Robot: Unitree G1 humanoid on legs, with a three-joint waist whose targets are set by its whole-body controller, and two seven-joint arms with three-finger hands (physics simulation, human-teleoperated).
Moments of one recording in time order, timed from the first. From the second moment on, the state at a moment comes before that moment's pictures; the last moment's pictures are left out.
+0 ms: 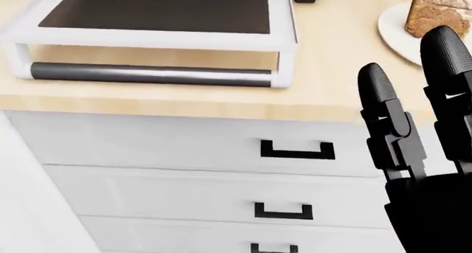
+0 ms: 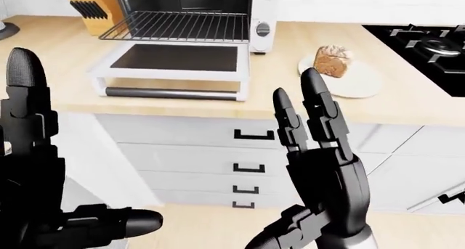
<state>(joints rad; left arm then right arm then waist) 0.18 -0.03 -0.08 -1.02 0.29 -0.13 -0.13 0.21 -0.01 -0.19 -0.95 0.52 0.25 0.35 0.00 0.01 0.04</state>
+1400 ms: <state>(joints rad) 0.19 -0.03 -0.08 -1.02 0.30 -0.14 -0.13 0.22 0.00 -0.18 -0.94 0.51 0.24 0.35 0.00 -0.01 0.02</state>
